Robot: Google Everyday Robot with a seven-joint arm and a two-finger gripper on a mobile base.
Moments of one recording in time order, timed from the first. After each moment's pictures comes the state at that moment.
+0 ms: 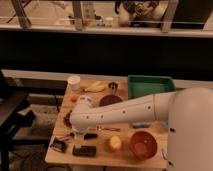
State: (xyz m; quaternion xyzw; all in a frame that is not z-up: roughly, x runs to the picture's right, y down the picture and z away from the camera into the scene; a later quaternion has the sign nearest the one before) arm -0.142 0.231 0.763 -0.31 -0.10 0.04 0.95
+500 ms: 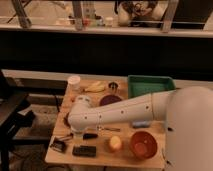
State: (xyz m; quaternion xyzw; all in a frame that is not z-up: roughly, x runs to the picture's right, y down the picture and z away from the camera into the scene) arm -0.151 0.226 0.773 -0.29 -0.11 0.01 0.95
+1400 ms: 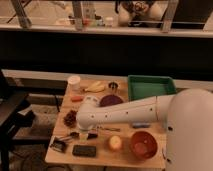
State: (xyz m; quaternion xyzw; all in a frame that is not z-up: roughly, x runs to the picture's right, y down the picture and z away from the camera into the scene) arm -0.126 0.224 0.807 -0.29 -0.12 0.02 0.95
